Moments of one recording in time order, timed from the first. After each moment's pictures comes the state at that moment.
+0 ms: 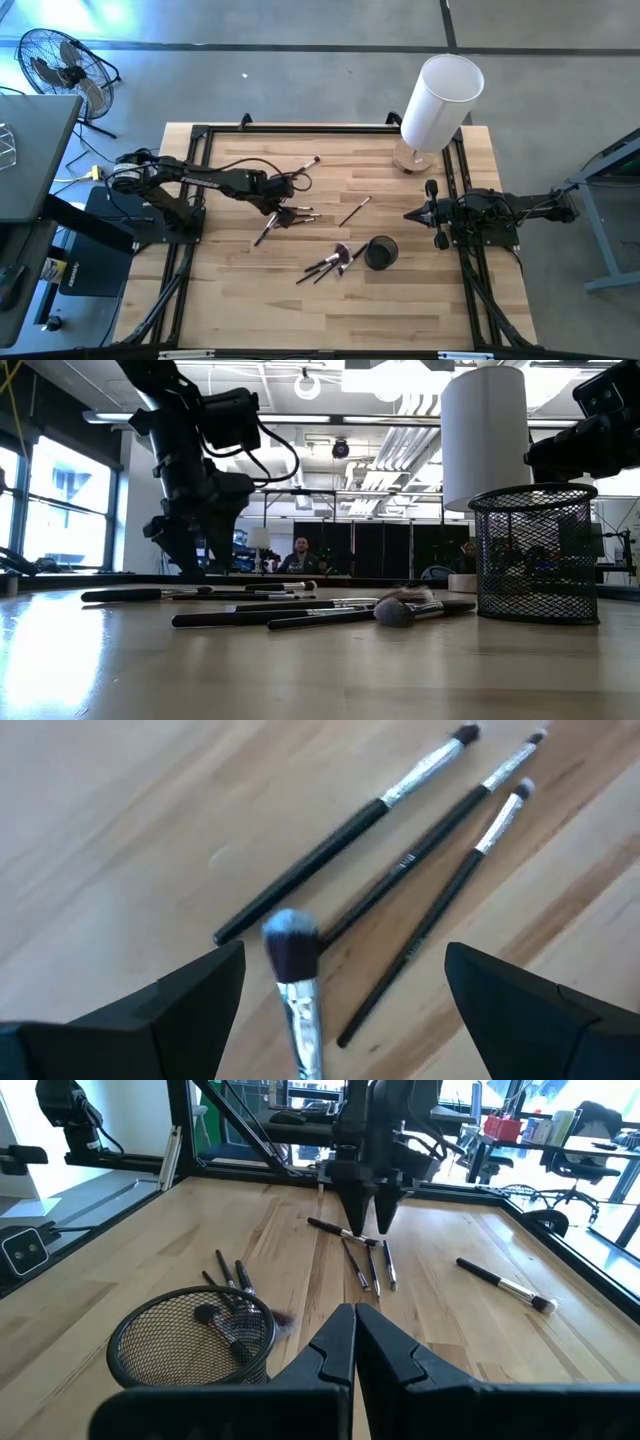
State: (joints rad) left arm 0.14 1.52 0.84 -0.50 0.02 -0.76; right arm 0.10 0.02 0.08 -0.21 0.06 -0.05
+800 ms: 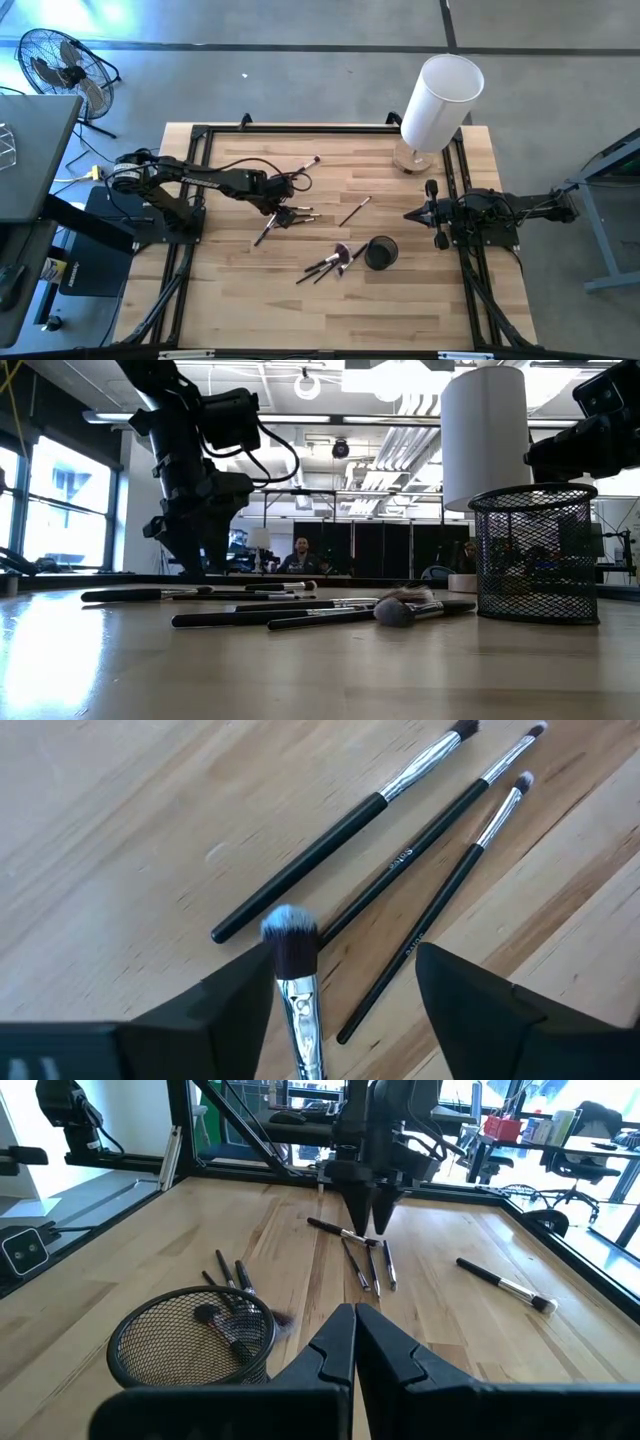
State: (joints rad) left arm 0.14 1.52 0.84 -0.51 0.04 -0.76; right arm 0.10 0.02 0.08 -0.21 0.06 -0.05
